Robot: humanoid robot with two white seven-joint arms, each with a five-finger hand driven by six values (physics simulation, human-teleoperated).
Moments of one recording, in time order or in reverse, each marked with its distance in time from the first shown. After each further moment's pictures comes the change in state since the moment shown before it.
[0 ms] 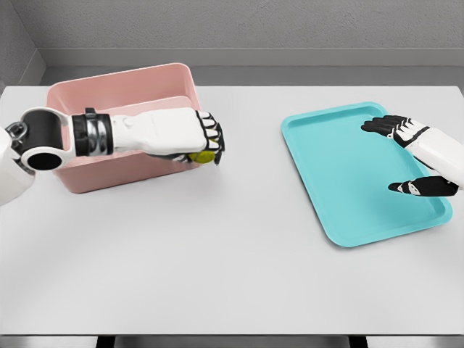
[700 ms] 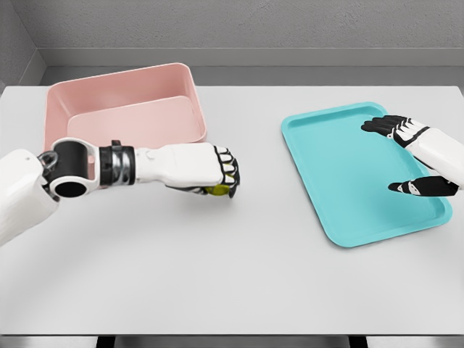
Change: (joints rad) left arm 0.092 -0.052 -0.027 -0.024 -0.043 0.000 0.000; right arm 0.000 0.000 0.000 0.000 0.000 0.000 0.000
